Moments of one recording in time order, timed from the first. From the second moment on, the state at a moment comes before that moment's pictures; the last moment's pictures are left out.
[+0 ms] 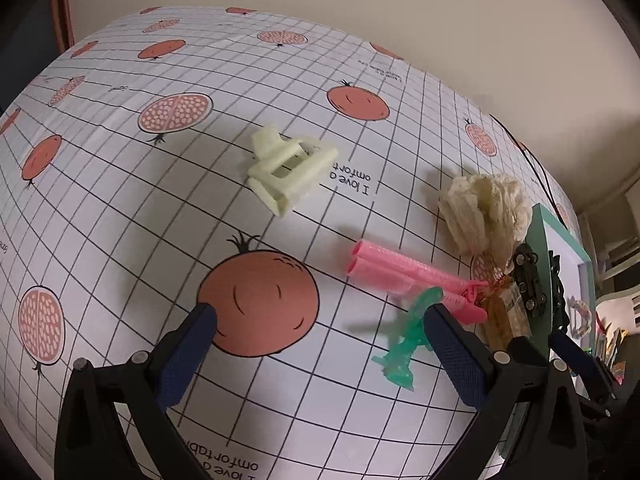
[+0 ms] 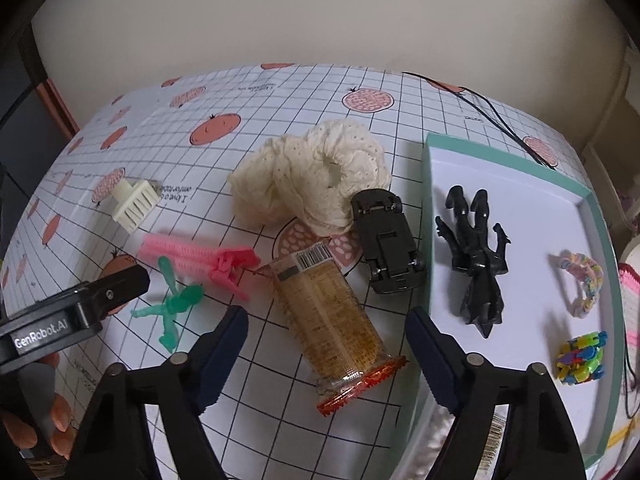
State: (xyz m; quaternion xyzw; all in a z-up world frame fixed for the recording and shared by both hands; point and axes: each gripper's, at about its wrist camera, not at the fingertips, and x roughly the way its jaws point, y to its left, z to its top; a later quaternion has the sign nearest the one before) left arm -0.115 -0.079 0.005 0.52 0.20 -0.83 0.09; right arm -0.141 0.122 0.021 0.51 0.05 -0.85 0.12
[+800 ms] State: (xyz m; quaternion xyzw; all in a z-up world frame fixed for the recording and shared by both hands) left arm -0.130 -0.034 -0.004 0.54 0.13 -0.83 0.05; right arm -0.149 0.114 0.001 0.53 0.07 -0.84 0.12
